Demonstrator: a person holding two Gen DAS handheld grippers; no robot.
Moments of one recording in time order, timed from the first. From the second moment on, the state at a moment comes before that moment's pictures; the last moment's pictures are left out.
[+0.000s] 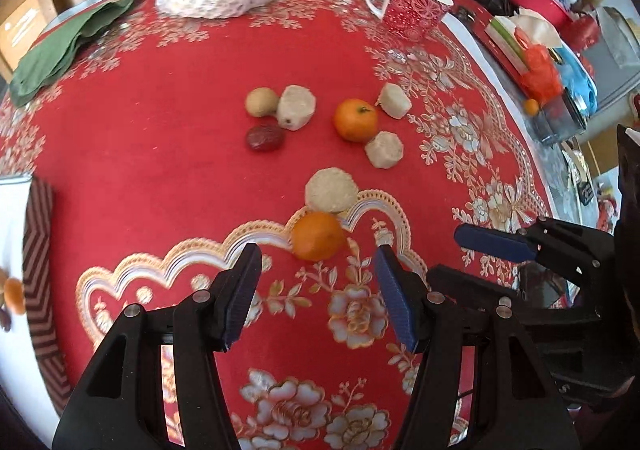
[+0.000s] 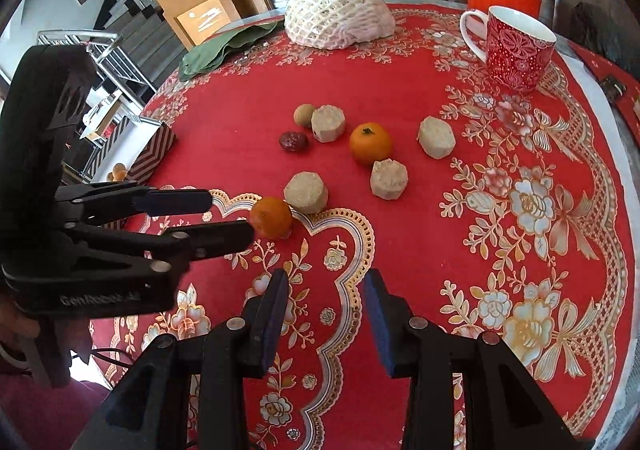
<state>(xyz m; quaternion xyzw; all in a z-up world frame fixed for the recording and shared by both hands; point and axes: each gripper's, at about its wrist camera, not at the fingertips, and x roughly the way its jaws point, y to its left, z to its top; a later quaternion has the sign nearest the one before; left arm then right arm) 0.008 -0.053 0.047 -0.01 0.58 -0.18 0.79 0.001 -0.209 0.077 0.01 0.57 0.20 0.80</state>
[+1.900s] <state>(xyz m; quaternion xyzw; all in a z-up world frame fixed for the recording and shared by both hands) -0.030 0.174 0.091 -0.10 0.55 0.06 0.83 0.038 0.004 0.099 -0.15 0.52 0.38 0.75</state>
